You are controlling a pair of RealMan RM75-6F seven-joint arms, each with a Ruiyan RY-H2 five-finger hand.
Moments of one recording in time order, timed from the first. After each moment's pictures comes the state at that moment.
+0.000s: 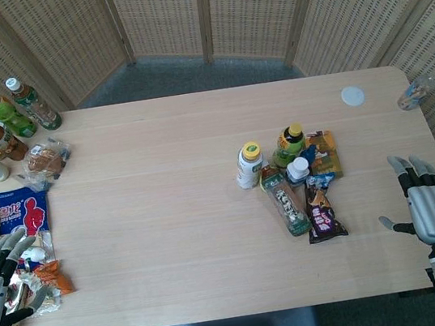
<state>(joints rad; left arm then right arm) -0.06 -0.89 0.05 -1.95 1.65 1.50 -0.10 0.17 -1.13 0.14 -1.87 -1.30 1.43 -0.30</state>
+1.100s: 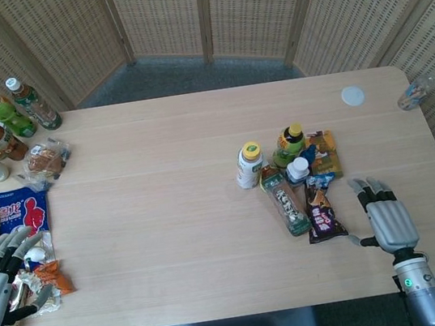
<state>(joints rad) -0.08 -0.89 0.05 -1.92 1.66 1.48 -0.15 0.23 -1.30 0.08 -1.77 -1.27 1.30 -0.37</state>
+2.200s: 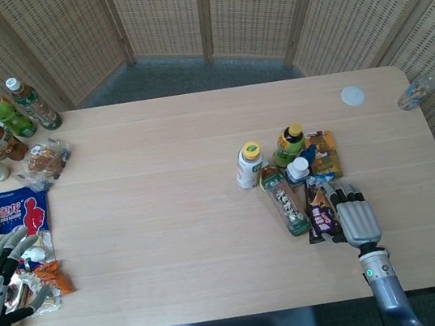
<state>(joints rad) -0.07 -0.88 0.06 -1.92 1.68 1.50 -0.18 0.30 -1.61 0.12 -1.44 -1.21 1.25 -0.40</state>
